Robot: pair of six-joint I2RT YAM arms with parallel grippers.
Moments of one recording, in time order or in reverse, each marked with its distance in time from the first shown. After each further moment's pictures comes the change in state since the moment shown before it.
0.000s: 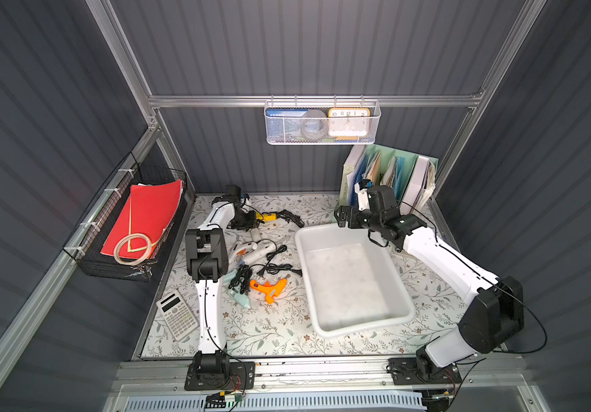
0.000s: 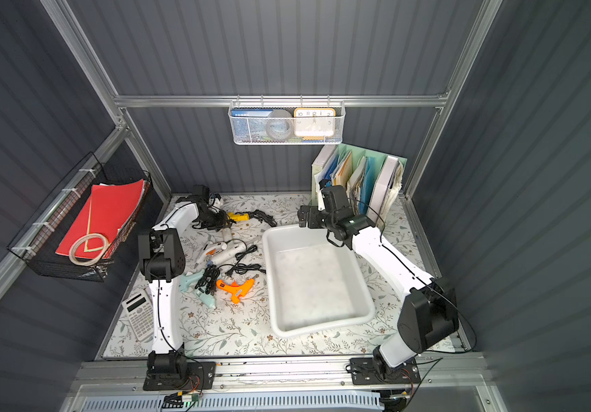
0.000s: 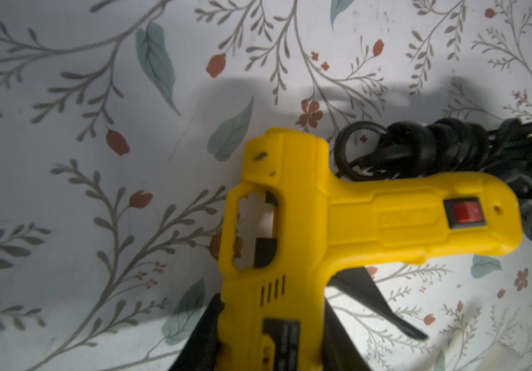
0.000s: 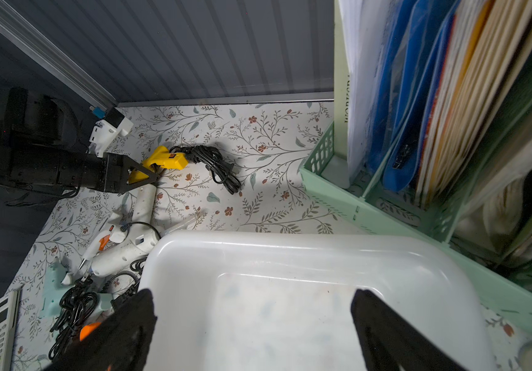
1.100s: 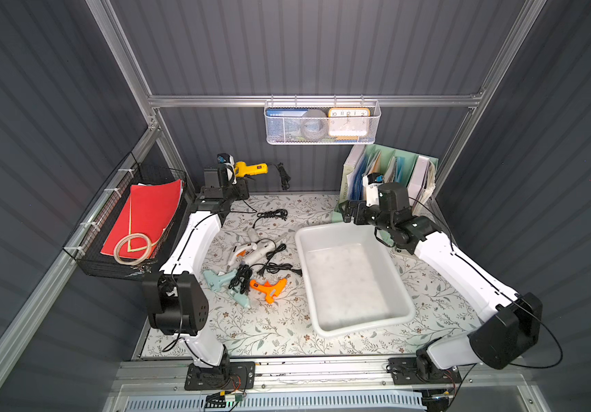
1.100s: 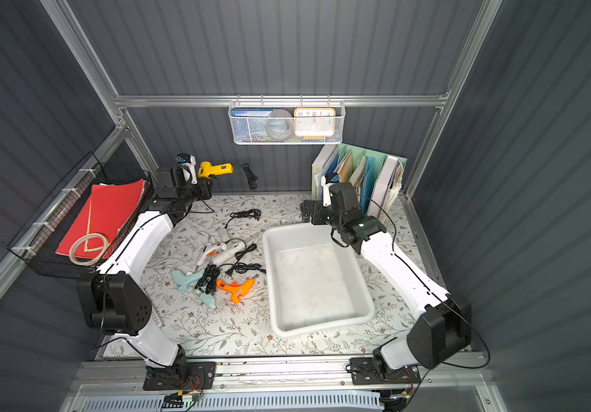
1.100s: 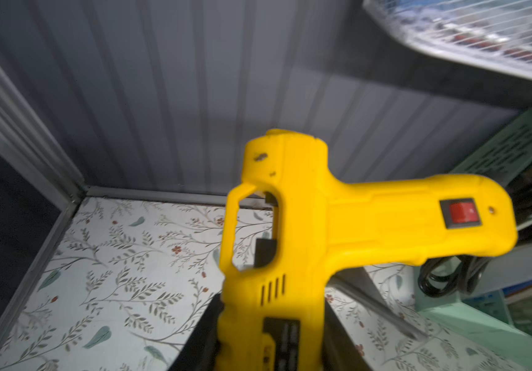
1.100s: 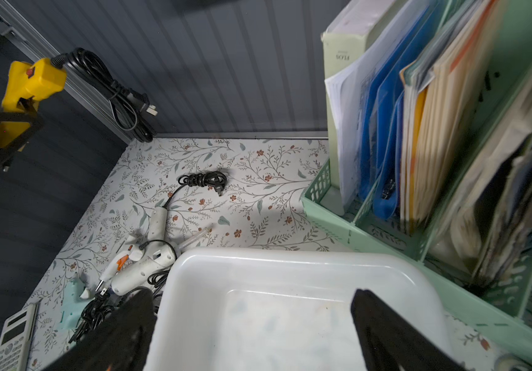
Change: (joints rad) left arm -0.099 -0.734 -0.464 0.520 -0.164 -0.139; right arm 0.000 -0.137 -0.007 0.025 0.024 -0.019
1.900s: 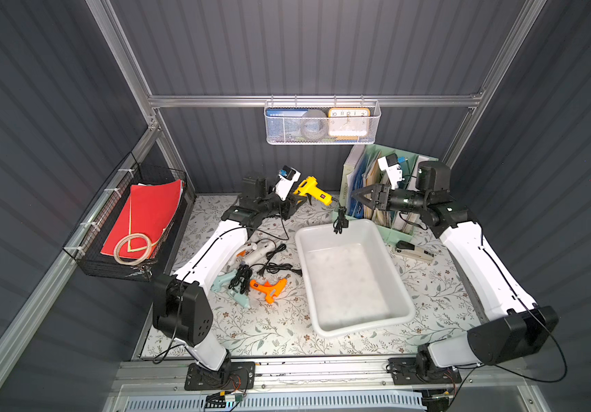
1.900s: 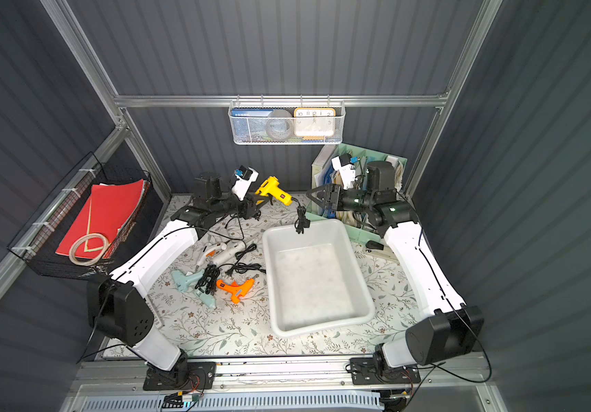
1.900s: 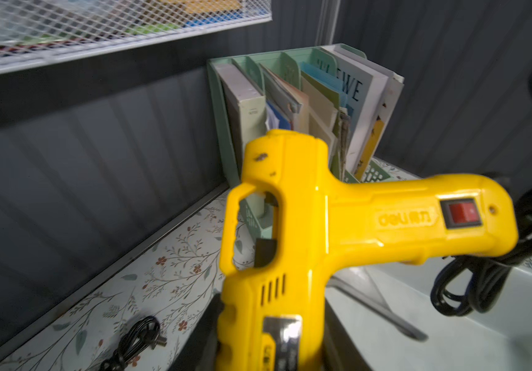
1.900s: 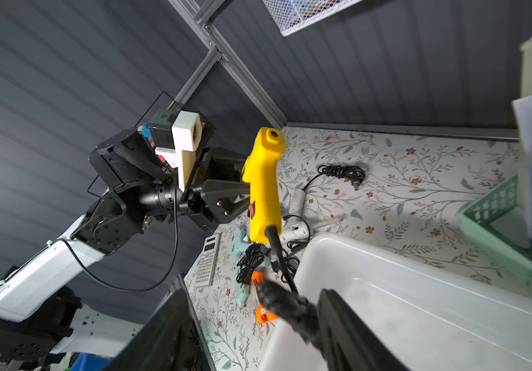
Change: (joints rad) left arm -0.282 0.006 -0.048 0.058 0.446 0.383; right arm -0.234 0.053 0.195 -0.103 -0.841 0.105
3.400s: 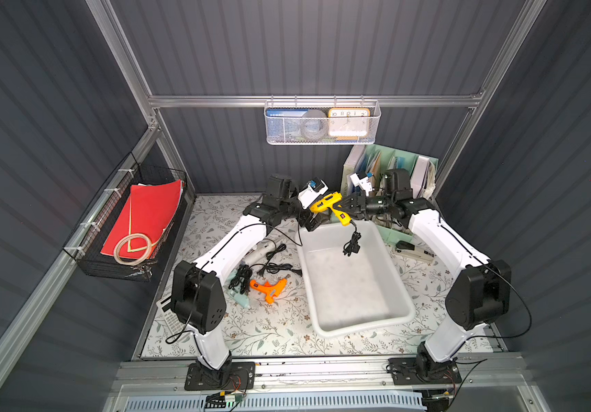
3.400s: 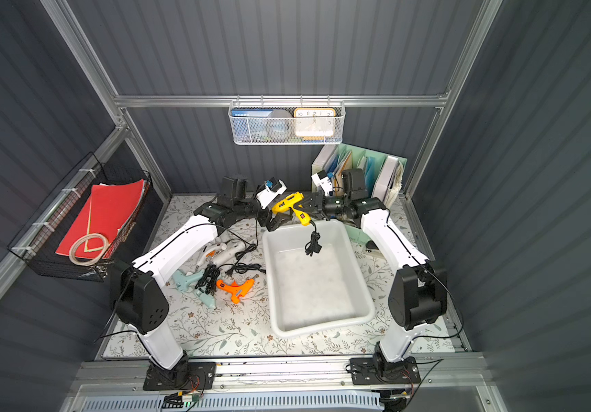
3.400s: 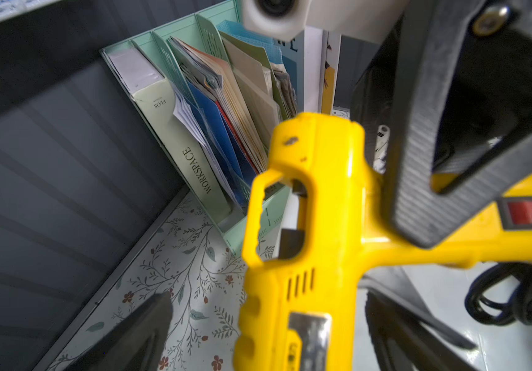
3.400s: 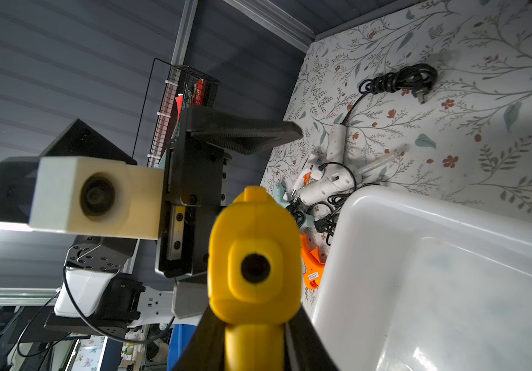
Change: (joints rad) left arm -0.103 0.091 0.082 -0.111 -0.029 0.210; right arm 0.038 0.229 -0.029 0.108 -0.158 0.209
